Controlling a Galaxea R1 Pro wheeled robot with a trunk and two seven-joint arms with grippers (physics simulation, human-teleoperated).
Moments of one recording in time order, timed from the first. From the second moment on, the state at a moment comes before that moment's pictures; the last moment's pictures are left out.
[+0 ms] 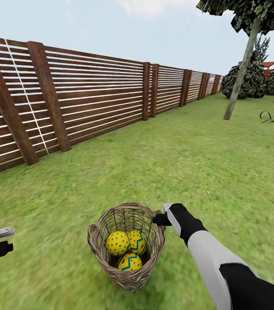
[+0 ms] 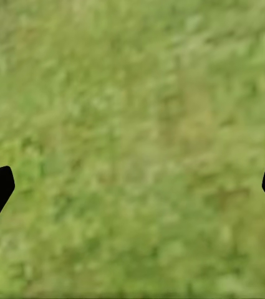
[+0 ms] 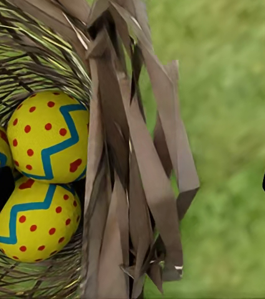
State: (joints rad) left arm -0.45 0.50 0.26 -1.03 0.22 0.98 0.05; right arm -0.92 0.15 -0.01 -0.44 -0.01 0.71 -0.04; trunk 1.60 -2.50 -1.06
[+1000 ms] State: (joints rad) left arm -0.45 0.50 0.26 -1.03 0.21 0.97 0.05; right arm -0.92 0.16 -0.01 -0.44 -0.01 0.71 -0.04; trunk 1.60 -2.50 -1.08
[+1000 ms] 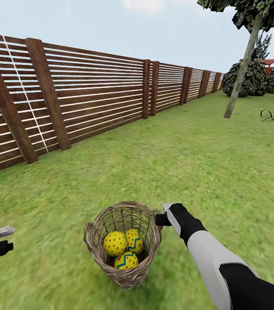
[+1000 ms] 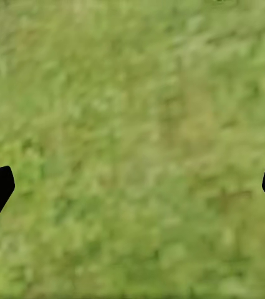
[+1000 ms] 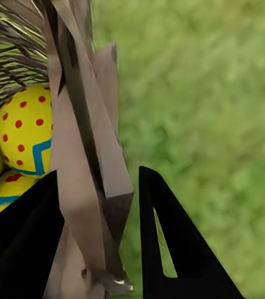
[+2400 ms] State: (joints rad) left arm -0.44 0.59 0.26 -0.28 0.21 0.21 0.06; right arm -0.92 0.16 -0.01 -0.44 0.00 0.71 -0.03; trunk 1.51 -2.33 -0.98
